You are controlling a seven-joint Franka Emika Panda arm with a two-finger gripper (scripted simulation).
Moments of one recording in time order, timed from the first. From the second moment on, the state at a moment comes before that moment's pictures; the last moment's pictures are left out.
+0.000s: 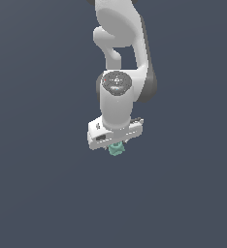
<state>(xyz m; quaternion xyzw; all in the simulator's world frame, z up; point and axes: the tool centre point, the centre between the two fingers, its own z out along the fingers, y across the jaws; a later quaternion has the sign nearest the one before) 0.050 0.008 0.158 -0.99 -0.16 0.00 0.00</state>
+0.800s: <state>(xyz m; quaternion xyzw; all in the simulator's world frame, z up) 0.006 -0.047 0.342 -0.99 -0.16 0.00 0.00</state>
